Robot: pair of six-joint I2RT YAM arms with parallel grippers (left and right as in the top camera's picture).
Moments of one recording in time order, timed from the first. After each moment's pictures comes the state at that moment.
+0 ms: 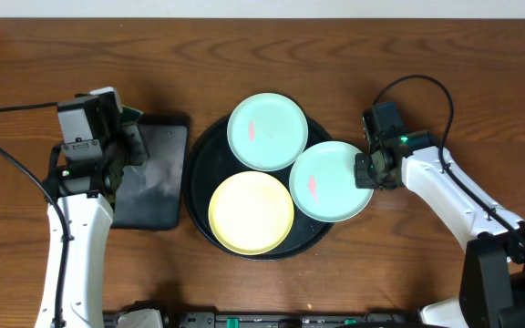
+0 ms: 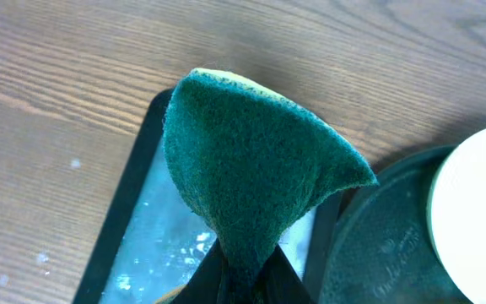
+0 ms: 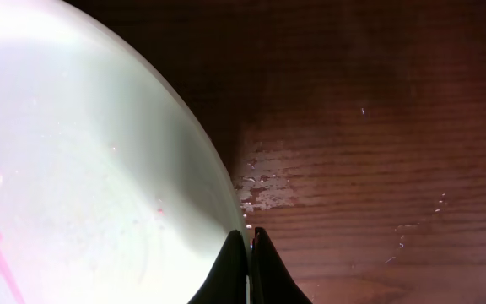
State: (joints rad) left arm 0.17 1.26 0.99 -0.58 0.05 -0.09; right arm 0.29 1.65 1.04 -0.77 0.08 0.31
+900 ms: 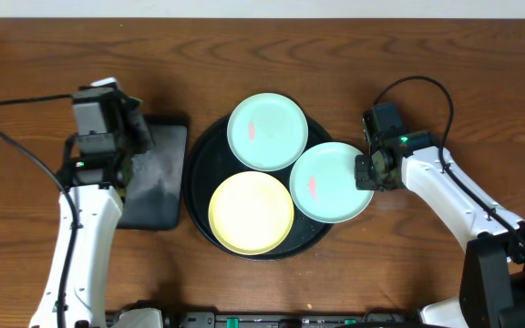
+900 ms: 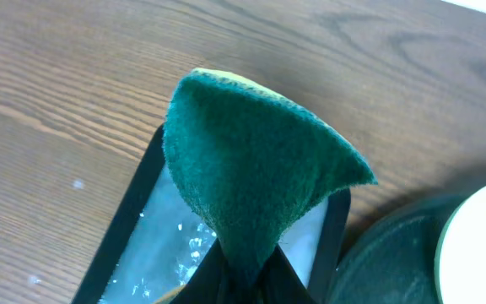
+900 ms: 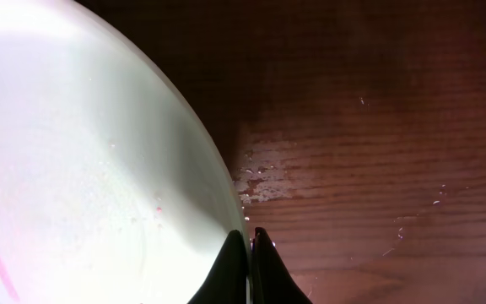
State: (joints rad) left arm 0.10 1.31 0.99 -0.48 -0.09 -0.18; right arm 0.29 1.65 1.04 -0.79 0.08 0.31
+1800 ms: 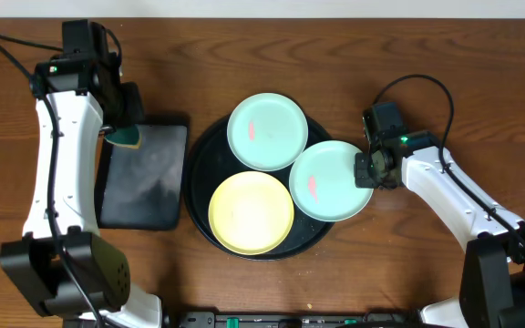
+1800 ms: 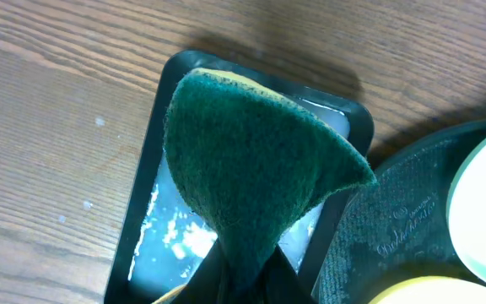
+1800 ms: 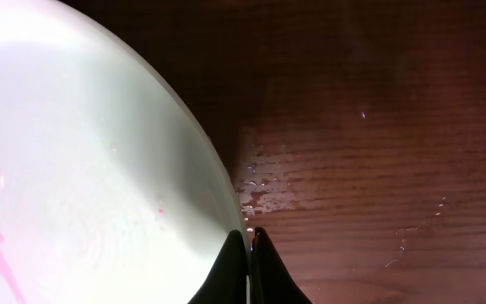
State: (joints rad) left arm 0.13 1.72 1.65 -1.16 -0.05 -0.11; right arm 0.29 1.65 1.04 -0.77 0.08 0.31
